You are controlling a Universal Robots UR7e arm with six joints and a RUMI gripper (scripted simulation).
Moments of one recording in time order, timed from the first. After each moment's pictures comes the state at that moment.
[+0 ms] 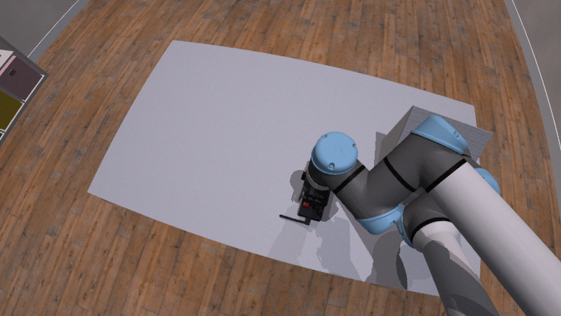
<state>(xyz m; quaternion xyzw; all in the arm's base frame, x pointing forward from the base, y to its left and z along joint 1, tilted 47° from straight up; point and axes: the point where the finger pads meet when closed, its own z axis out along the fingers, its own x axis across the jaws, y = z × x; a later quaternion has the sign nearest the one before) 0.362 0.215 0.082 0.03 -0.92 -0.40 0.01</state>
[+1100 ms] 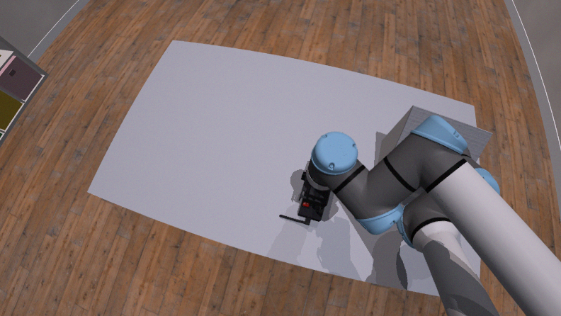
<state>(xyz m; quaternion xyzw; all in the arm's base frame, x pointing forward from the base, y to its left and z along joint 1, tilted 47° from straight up) 0.362 0.215 0.082 0.03 -0.92 -0.40 0.01</state>
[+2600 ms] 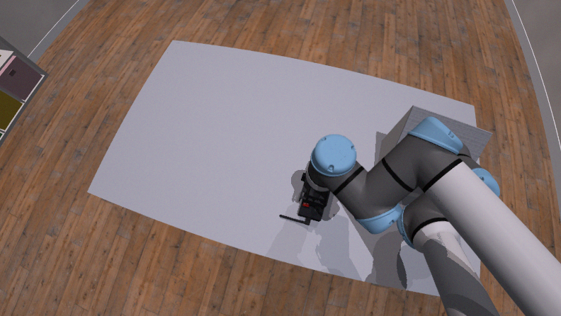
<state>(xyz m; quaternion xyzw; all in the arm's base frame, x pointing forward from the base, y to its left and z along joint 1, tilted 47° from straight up) 0.361 0.222 0.075 0.03 -0.92 -0.40 0.01</state>
